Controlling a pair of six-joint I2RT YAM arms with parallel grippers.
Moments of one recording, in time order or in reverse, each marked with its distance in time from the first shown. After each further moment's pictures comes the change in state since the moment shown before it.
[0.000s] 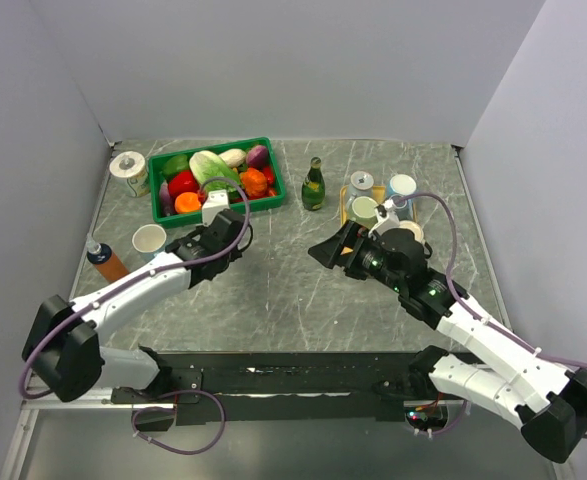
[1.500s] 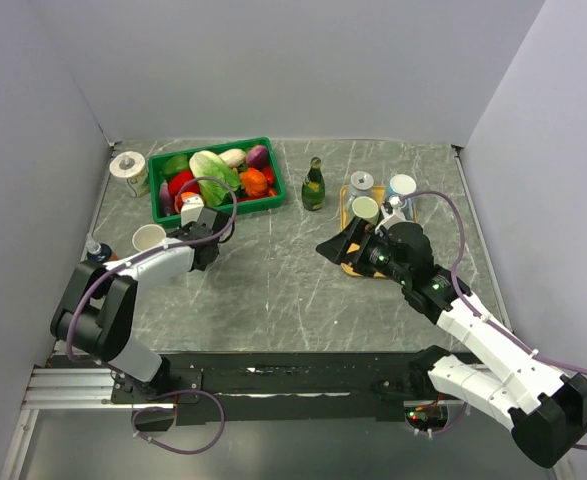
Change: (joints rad) left arm 0.271 0.243 -0.076 0.135 -0.056 0.015; right arm -0.123 0.003 -0.002 -0.039 -0.106 -0.042
